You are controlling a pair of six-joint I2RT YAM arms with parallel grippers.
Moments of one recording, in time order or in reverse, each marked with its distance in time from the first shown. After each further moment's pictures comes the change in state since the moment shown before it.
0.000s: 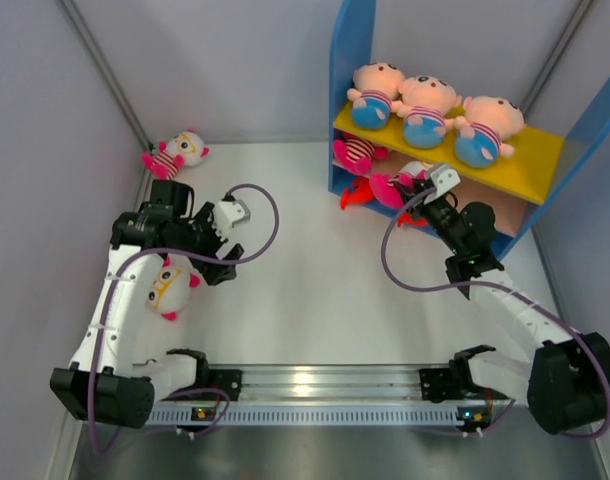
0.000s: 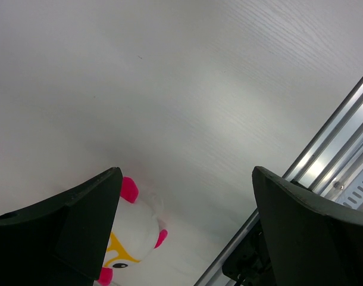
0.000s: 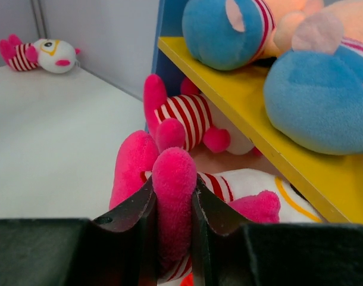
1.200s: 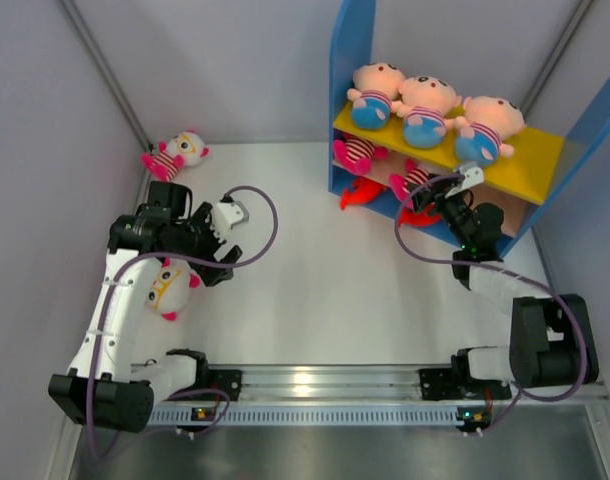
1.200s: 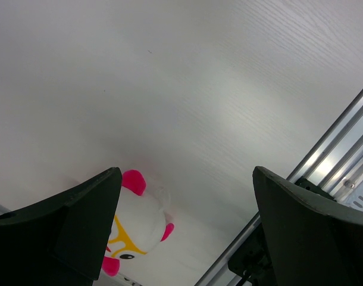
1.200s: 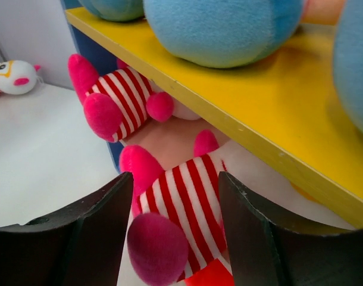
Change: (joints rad) left arm 0.000 -0.022 0.000 0.000 -0.038 0.010; right arm -0.214 0.272 -0.073 0.369 -0.082 0.222
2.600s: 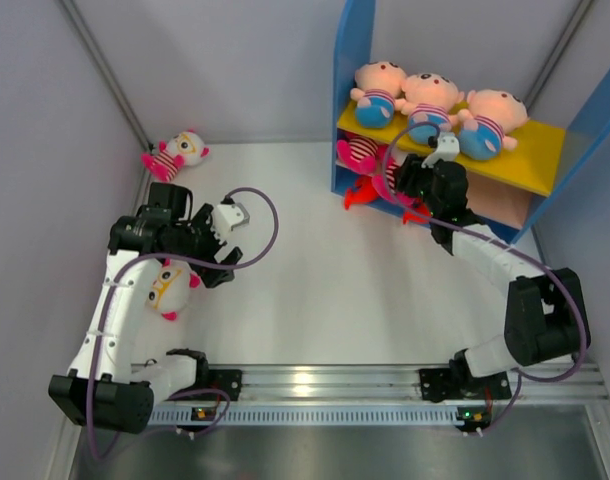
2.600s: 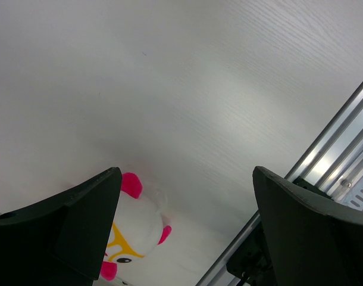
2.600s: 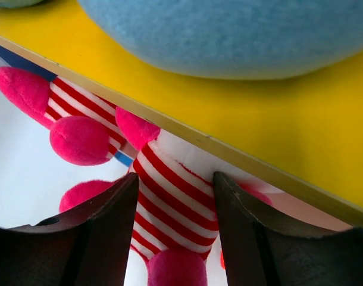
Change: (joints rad) left arm 0.000 -0.006 -0.013 0.000 0.019 0.007; right arm 0.167 0.077 0.352 -0.645 0.431 0.167
